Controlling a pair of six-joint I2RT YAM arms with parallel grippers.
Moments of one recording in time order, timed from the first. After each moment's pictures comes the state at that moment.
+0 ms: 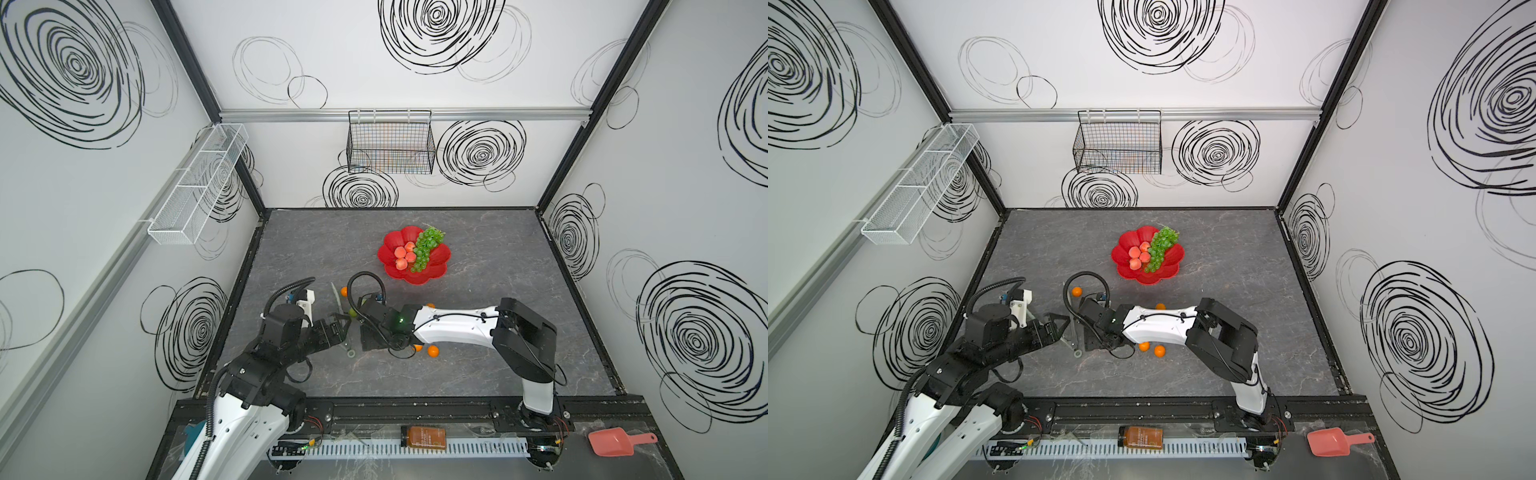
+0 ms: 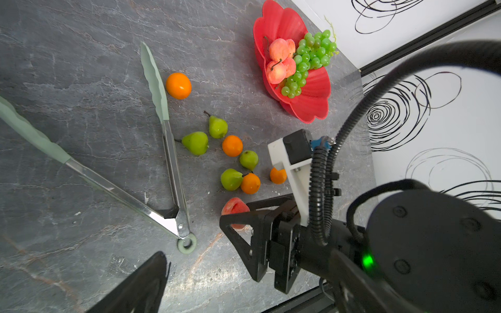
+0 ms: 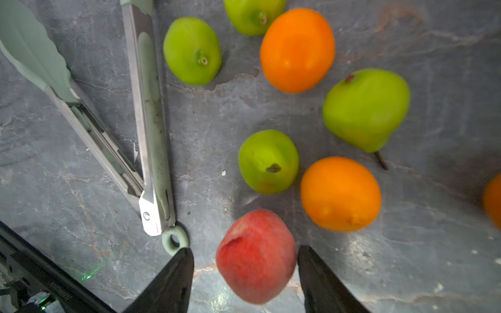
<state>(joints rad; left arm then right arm) -0.34 0.49 0.62 -0.82 0.22 -0.72 1.15 1.94 1.29 -0.44 0.05 0.96</state>
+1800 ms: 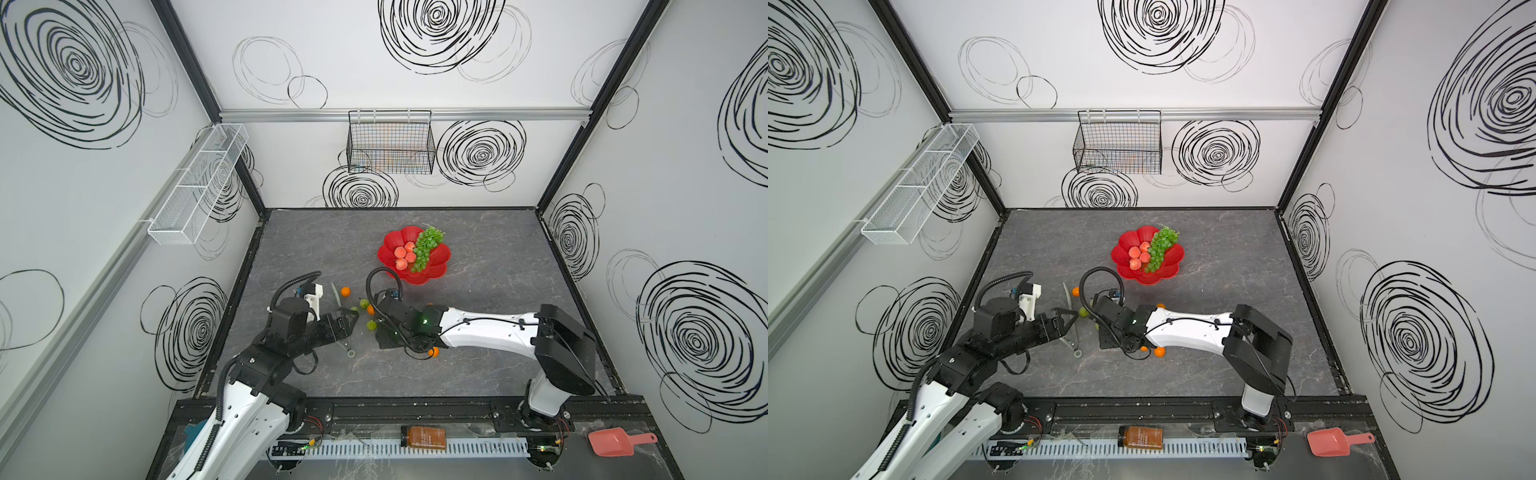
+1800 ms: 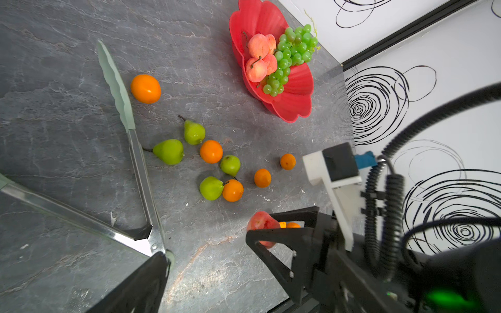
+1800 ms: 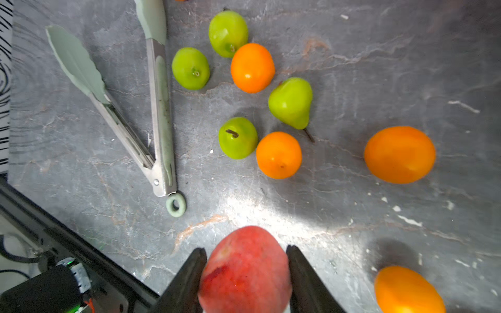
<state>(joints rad) -0.34 0.58 0.58 -0.66 0.30 -0.71 1.13 1.70 1.13 -0.44 0.09 0.95</state>
